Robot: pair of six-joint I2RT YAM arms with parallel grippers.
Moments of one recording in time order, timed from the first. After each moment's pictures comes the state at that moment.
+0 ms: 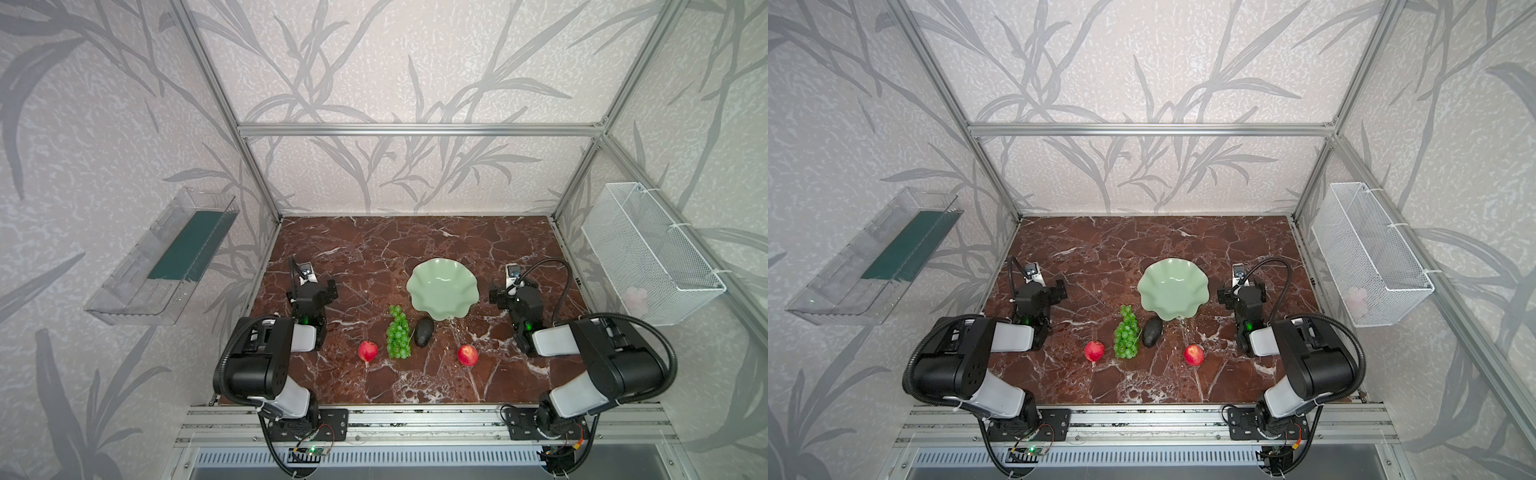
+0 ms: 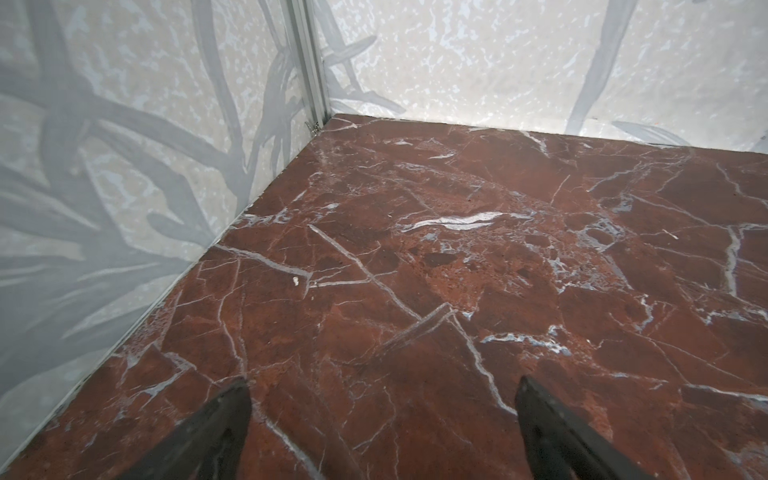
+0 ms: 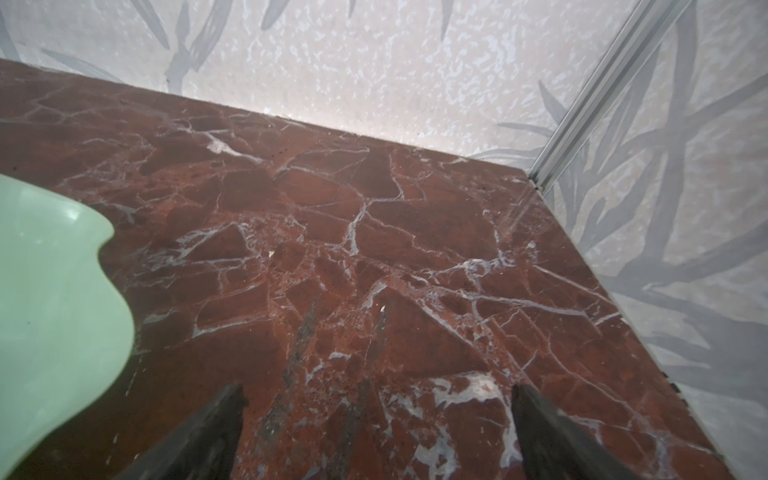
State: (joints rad) left arm -0.01 1.52 0.36 0.82 -0.36 -0.07; right arm 0.22 1.48 0.32 0.87 0.31 -0.13
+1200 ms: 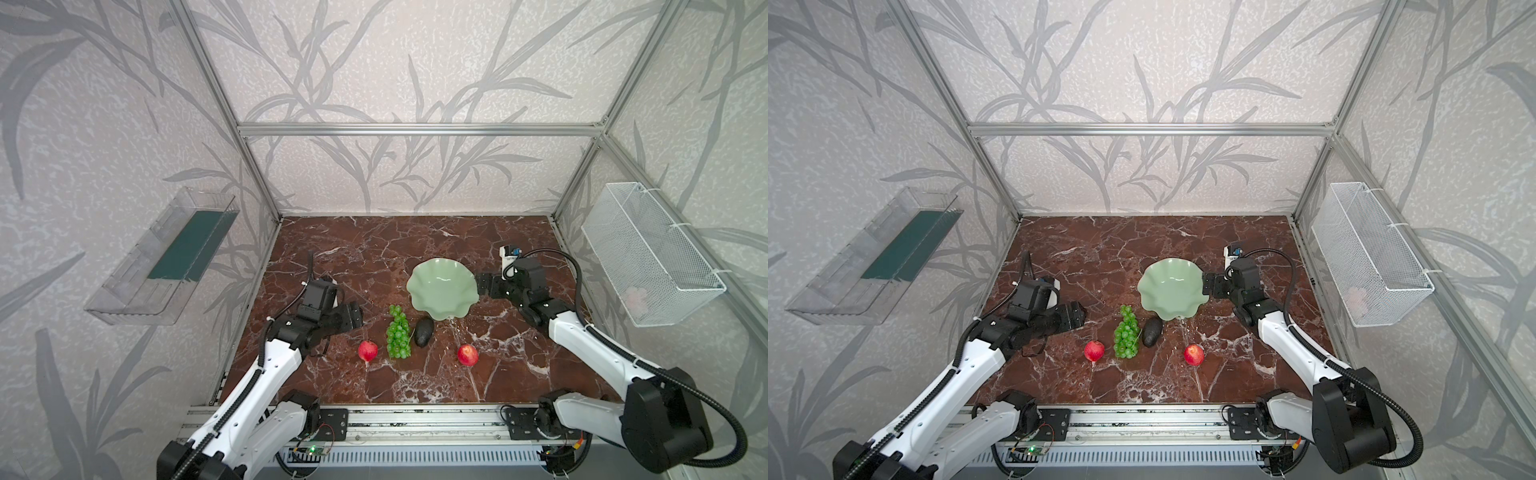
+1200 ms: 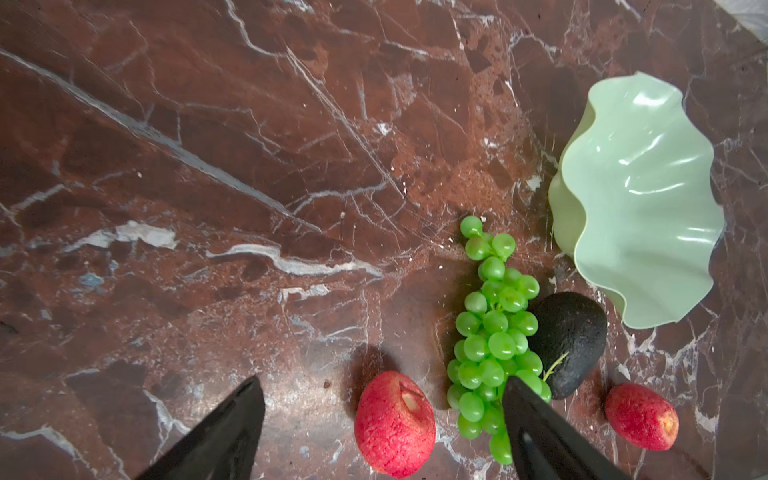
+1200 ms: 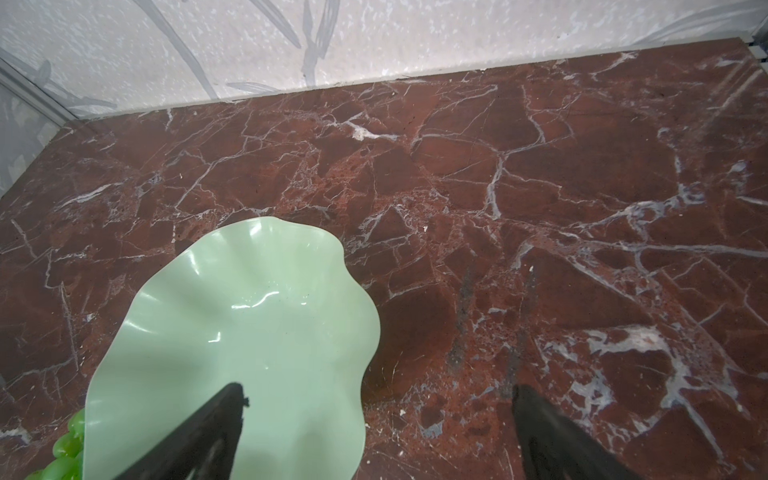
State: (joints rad) left arm -0.34 0.91 0.70 -0.74 0.06 -0.57; right arm 0.29 1.21 0.69 -0.05 0.00 0.26
